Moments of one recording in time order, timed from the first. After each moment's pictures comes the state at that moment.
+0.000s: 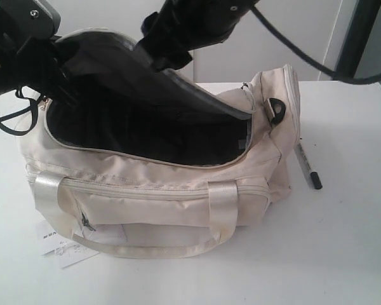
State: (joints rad) left arm -0.23 1.36 -0.84 0.13 -0.26 0.47; right arm 0.55 1.61 -1.66 0.00 0.91 -0.24
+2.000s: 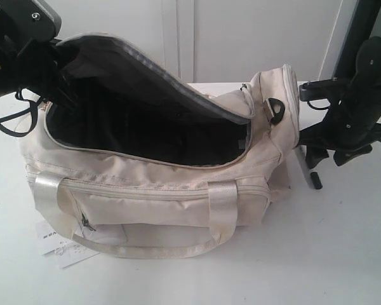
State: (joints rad) left arm -0.23 1.36 -0.84 0.13 -0.24 0.47; right arm -0.06 1.90 -1.30 0.03 0.79 -0.07
